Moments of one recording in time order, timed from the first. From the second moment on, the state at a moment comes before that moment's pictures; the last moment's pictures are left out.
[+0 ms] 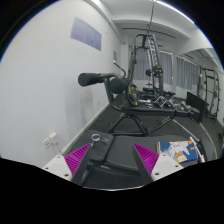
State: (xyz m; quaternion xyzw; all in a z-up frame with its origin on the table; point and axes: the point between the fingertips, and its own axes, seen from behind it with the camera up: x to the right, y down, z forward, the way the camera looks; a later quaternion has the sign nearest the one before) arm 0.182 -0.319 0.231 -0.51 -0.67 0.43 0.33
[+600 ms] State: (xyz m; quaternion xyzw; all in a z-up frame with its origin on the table) arm 0.119 -0.099 0.155 -0.59 -0.62 0.34 0.39
